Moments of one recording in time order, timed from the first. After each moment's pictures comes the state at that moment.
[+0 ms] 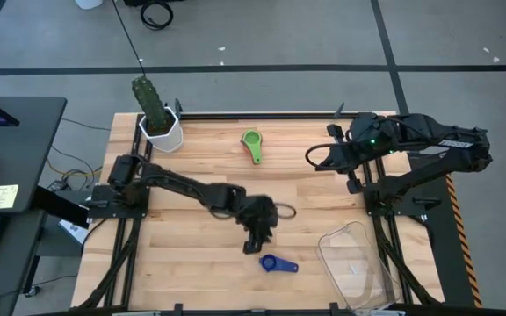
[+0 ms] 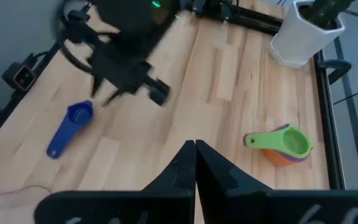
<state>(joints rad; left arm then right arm) -0.21 1.95 1.43 -0.27 0.27 -0.24 0.04 1.06 1.39 -1.02 -0.07 -0.25</state>
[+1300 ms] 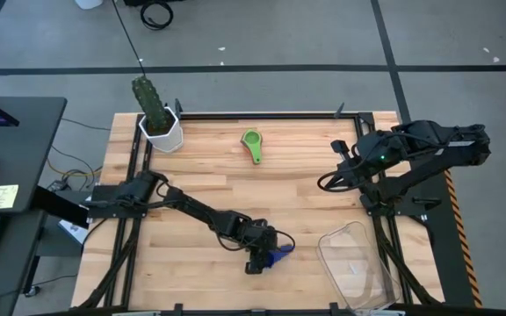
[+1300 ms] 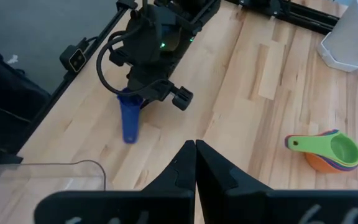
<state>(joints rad) -0.33 2.17 1.43 -0.17 0.08 -0.28 0.21 1.05 1.39 -1.09 -0.07 -0.19</state>
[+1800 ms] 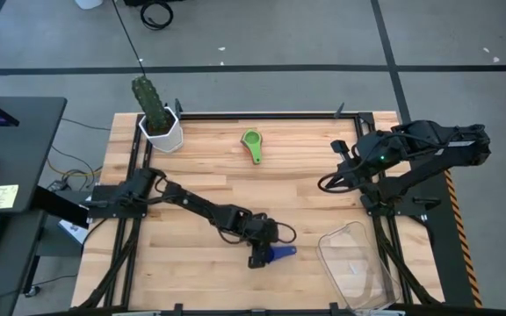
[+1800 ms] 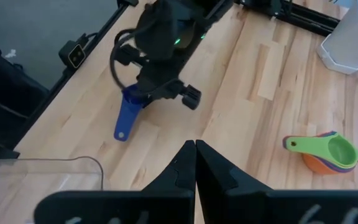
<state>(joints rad) -0.30 2.13 1.43 -0.18 0.07 -0.33 0.21 1.05 1.39 -1.10 -0.07 -0.21</state>
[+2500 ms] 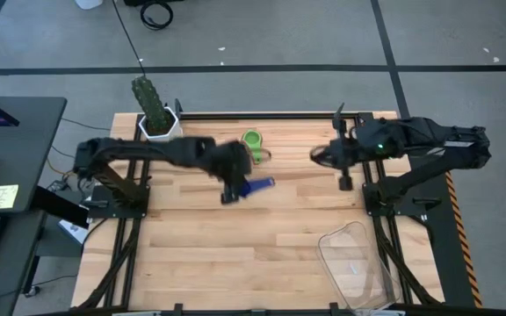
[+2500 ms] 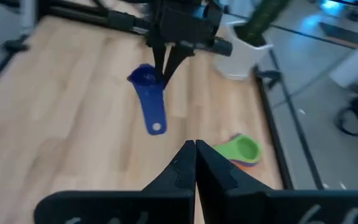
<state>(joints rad) 0.06 1.60 1.43 -0.75 0.04 0.00 0.12 1.06 1.39 -0.91 0.21 -0.15</state>
